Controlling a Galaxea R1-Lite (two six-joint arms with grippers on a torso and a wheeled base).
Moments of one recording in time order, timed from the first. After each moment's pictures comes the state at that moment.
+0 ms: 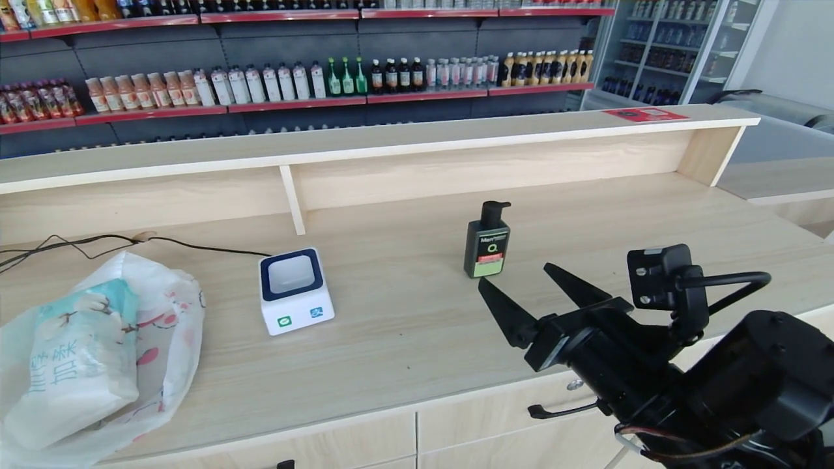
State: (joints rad) left arm 0.00 0.00 0.00 0.00 0.01 -0.05; right arm 0.81 1.76 -0.37 -1.57 -0.33 0.11
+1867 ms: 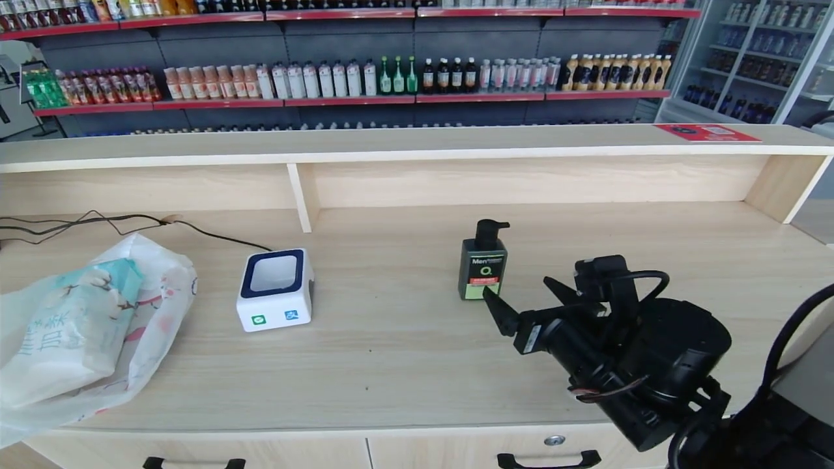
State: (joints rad) left arm 0.00 0.00 0.00 0.00 0.01 -0.04; right arm 0.64 1.97 -0.43 -1.57 -0.31 0.09
